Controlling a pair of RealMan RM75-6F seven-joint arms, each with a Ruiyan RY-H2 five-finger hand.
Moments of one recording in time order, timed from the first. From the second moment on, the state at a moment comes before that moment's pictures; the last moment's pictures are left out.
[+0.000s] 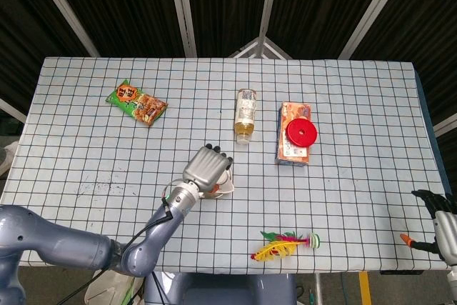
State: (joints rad) left arm -1.20 -1.65 -0.25 -1.77 0.42 1.10 1.01; right arm 0.03 -0.99 0.04 -1.66 -1.36 1.34 0.16
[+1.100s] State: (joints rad) left arm -1.17 -1.68 -0.17 -1.63 0.50 1.10 0.92; right arm 0.02 -0.99 0.04 -1.67 -1.35 1.34 0.15
